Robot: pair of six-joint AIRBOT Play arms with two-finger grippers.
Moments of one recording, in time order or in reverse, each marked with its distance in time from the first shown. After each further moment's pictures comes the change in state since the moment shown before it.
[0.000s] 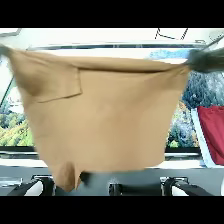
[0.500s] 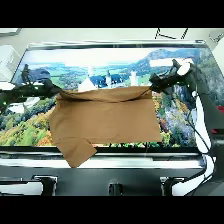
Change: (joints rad) left arm -0.072 -0.530 -0.132 -0.084 -0.009 -0.056; right arm -0.011 -0.493 -0.089 0.349 -0.234 0.183
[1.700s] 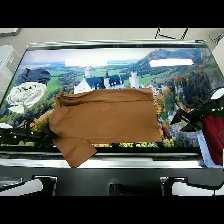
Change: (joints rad) left arm 0.316 0.181 -0.627 0.288 -0.281 0.090; right arm -0.348 0.293 -0.489 -0.145 0.438 -0.277
